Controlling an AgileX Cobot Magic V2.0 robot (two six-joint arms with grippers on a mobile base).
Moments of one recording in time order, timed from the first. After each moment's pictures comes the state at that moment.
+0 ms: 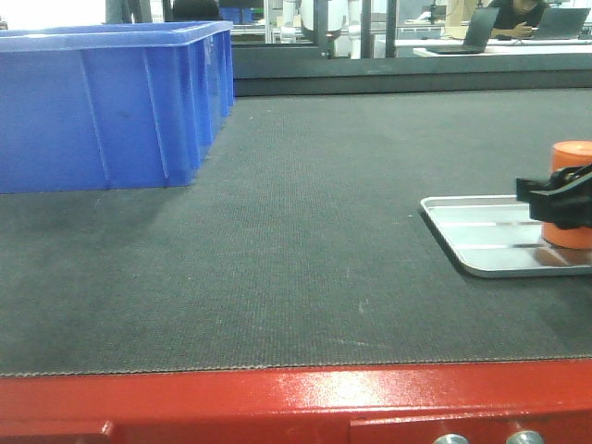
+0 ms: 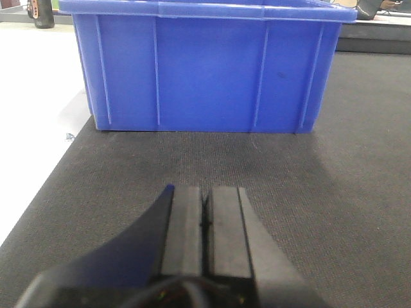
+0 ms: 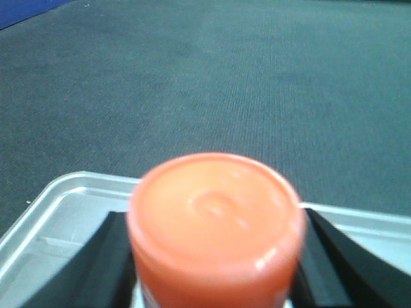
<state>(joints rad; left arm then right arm) -0.08 -0.01 0.03 -0.07 0.11 0.03 0.03 1.74 -0.34 -0.12 -1.14 0.06</state>
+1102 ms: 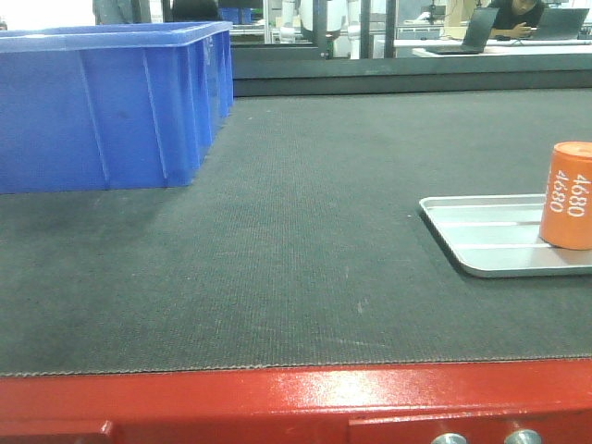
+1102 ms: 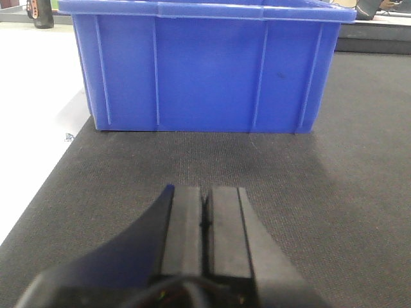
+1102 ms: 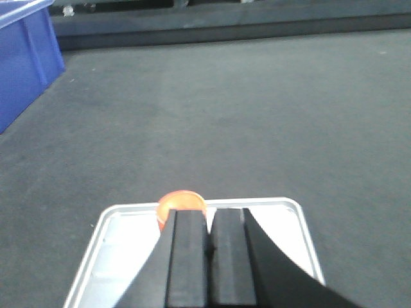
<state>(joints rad) -0.08 -0.01 0.03 -0.07 0.11 0.03 0.03 0.47 -0.33 -0.20 0.10 0.33</state>
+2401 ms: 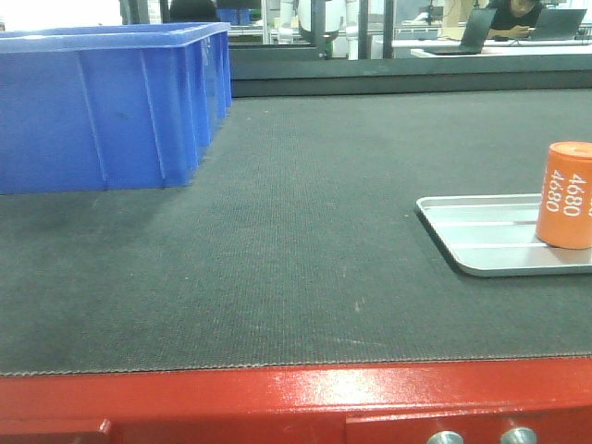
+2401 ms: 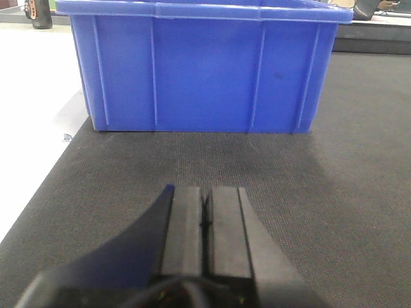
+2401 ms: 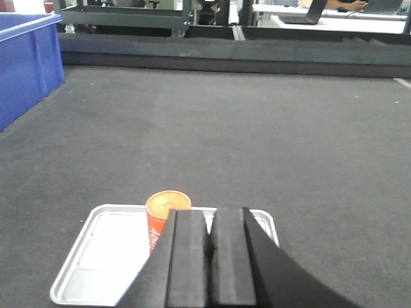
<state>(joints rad) -0.08 -0.01 0.03 -0.07 0.11 0.03 -0.03 0.24 -0.29 0.10 0.21 -0.08</state>
